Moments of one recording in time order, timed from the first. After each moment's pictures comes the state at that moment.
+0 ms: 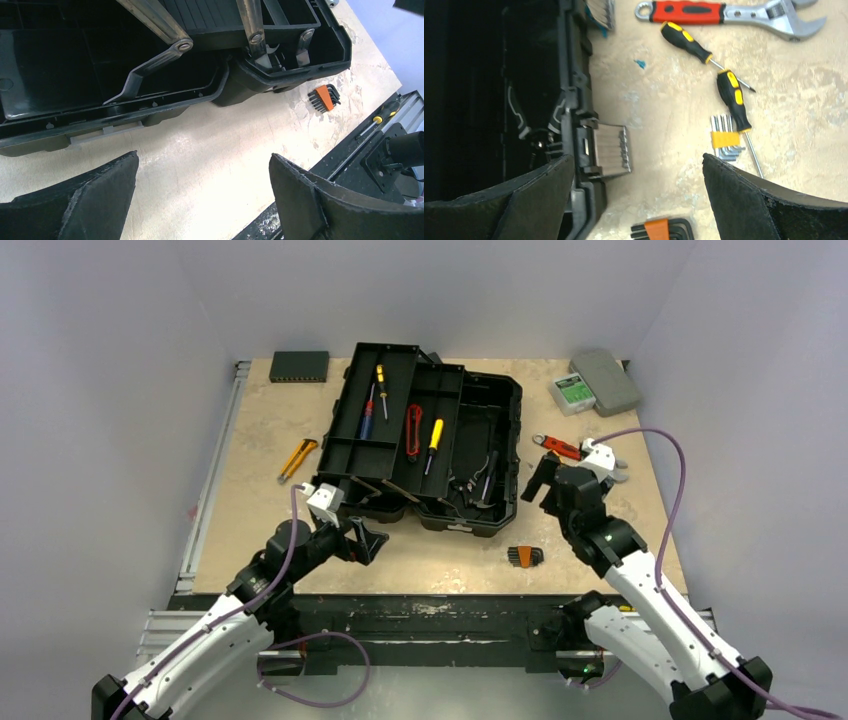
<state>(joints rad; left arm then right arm) -0.65 0.44 0.25 -0.12 0.05 -0.43 0.44 0.80 0.71 -0.48 0.50 0.59</state>
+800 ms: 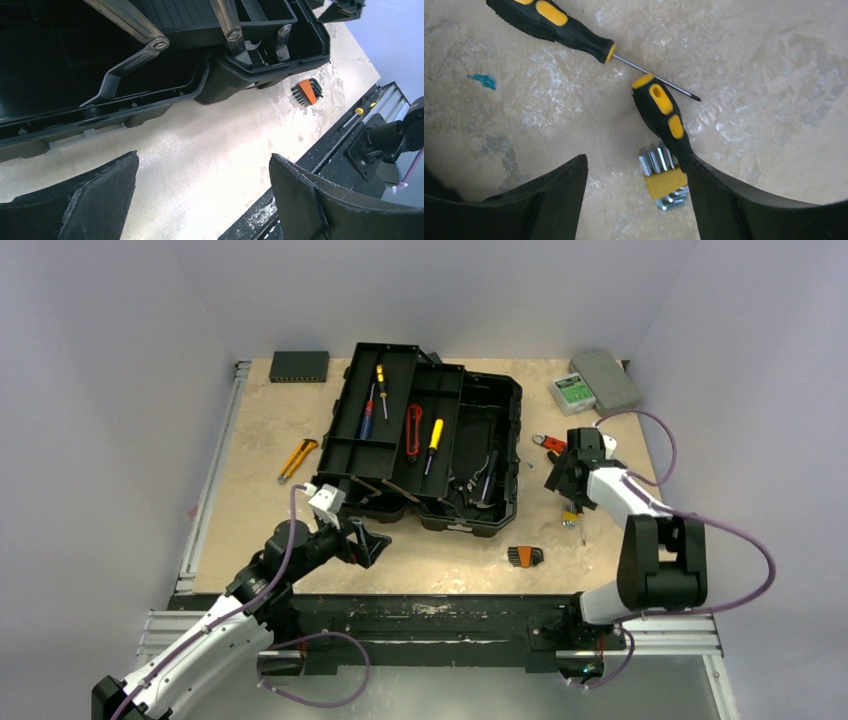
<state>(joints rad) -0.65 0.43 0.25 -0.11 0.11 -0.44 0.02 1.42 0.81 -0.44 0.33 0.50</state>
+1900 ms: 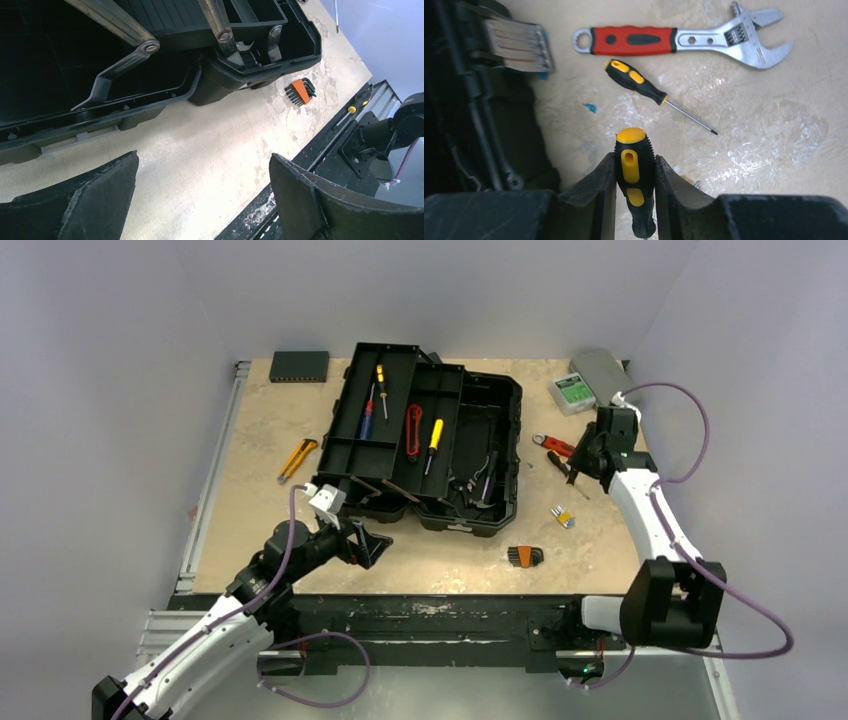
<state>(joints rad) -0.65 0.43 0.25 -0.09 0.13 -0.45 -0.06 1.31 0.97 -0.49 0.16 0.42</state>
